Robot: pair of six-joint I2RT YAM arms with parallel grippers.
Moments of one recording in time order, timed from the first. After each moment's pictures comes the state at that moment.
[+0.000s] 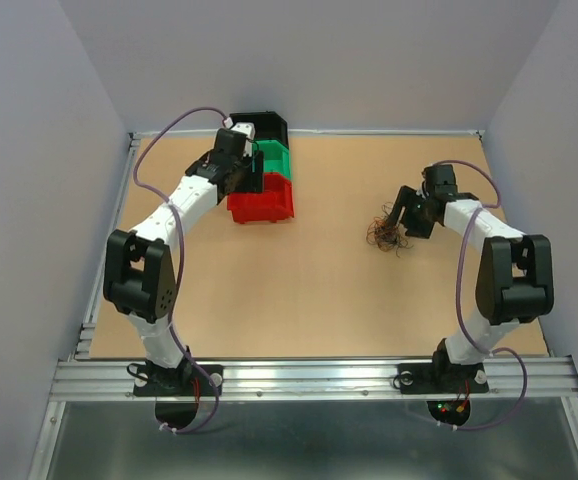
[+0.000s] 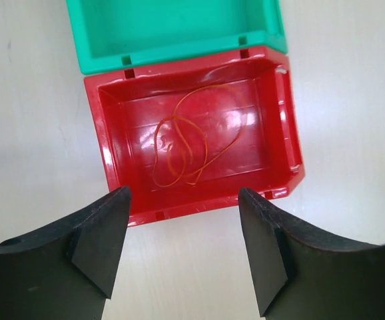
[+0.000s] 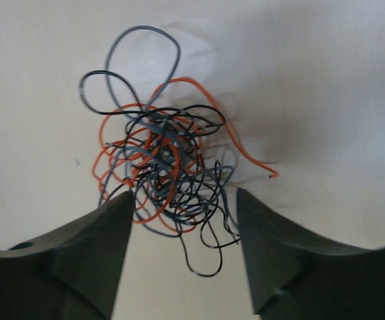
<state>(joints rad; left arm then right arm) -0.36 1.77 1.46 -0.45 -0.11 -0.21 0.04 1.64 1.09 -0.42 -0.21 0.44</state>
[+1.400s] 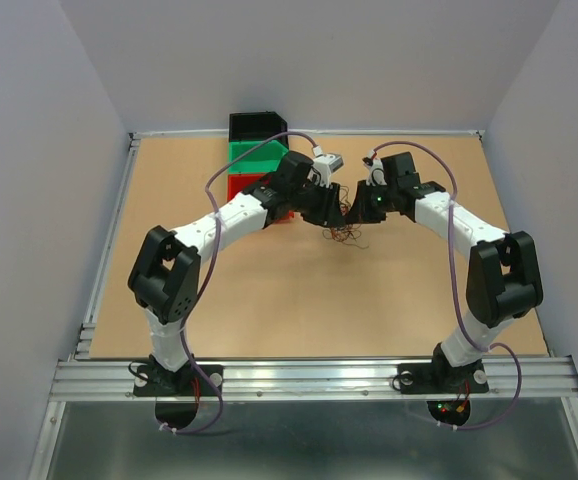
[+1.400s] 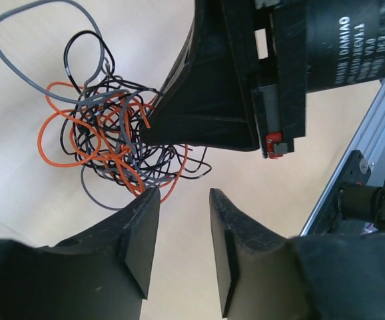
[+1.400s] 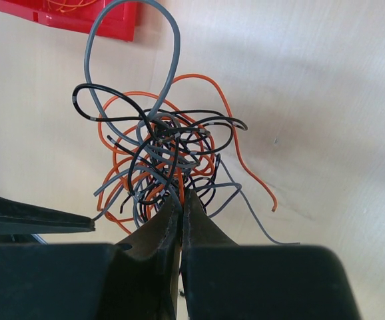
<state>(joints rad) -0.68 1.81 1.45 -0.27 0.45 -0.34 0.30 1.68 1.23 -0.41 -0.46 0.32</state>
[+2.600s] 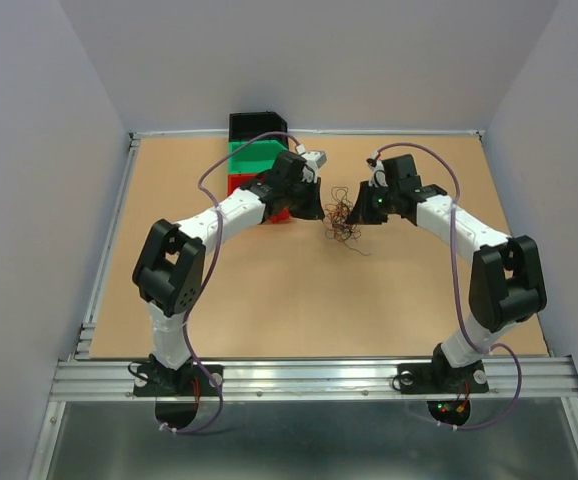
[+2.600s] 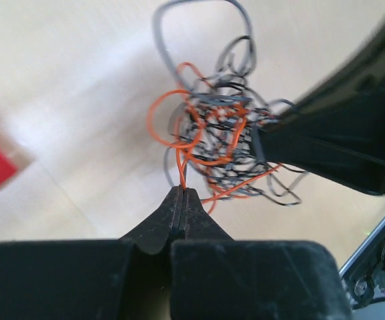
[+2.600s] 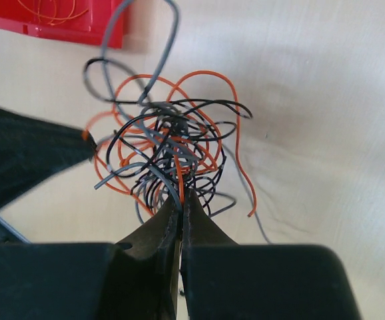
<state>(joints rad) -0.64 1.87 1.46 -0.30 0.28 -0.37 0.30 1.67 1.22 -0.40 -0.41 0.36</state>
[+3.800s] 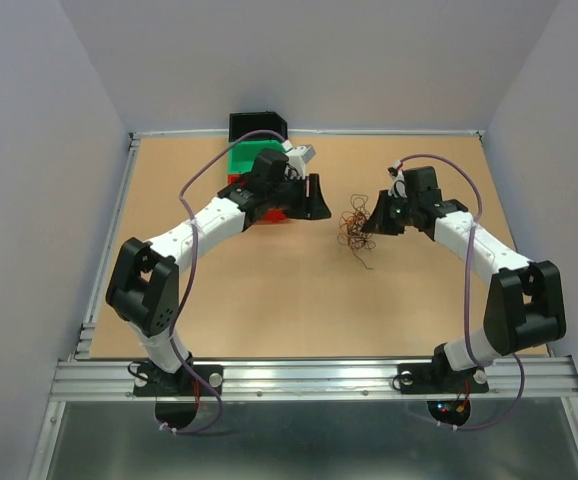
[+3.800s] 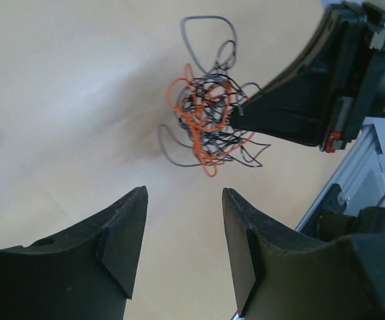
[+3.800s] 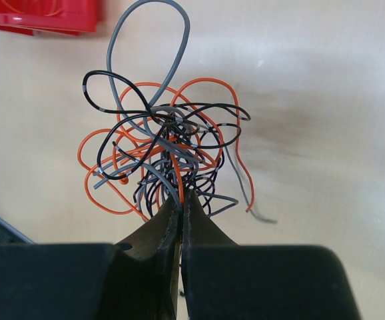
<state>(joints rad) -0.58 1.67 1.31 -0.24 0.40 -0.47 0.23 1.49 1.02 -0.39 -0.37 0.41</state>
